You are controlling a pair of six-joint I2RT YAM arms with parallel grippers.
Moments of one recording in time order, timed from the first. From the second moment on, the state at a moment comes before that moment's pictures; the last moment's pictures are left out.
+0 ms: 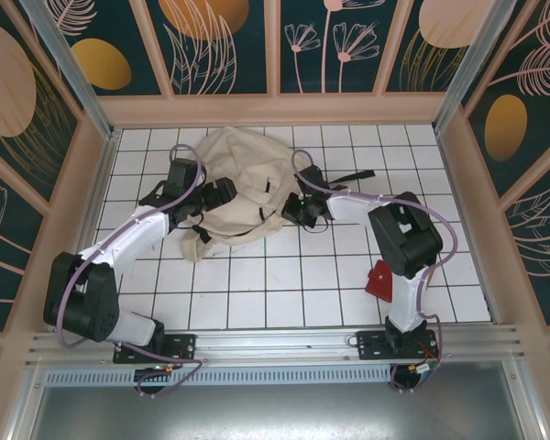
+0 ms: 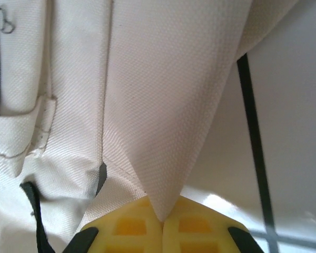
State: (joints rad) left arm -0.34 1.46 0.99 -0.29 0.17 -0.69; right arm 0.57 1.90 1.15 -0.24 -0.28 0.89
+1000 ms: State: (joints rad) left arm -0.71 2.11 1.63 -0.39 0.20 -0.65; right arm 0.30 1.53 0.86 -0.26 -0.23 0.83
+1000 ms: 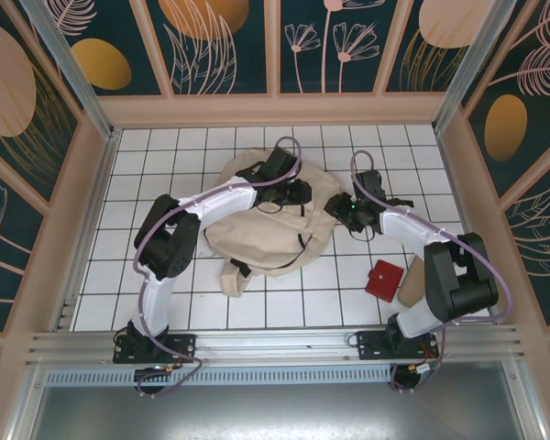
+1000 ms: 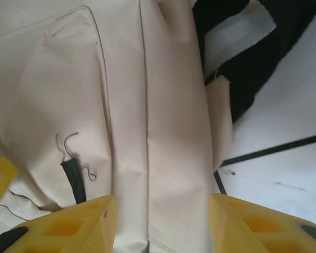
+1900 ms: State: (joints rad) left arm -0.71 2.24 1.72 -0.48 0.29 -0.65; right arm 0.27 1.70 0.90 -0.22 -0.34 0.81
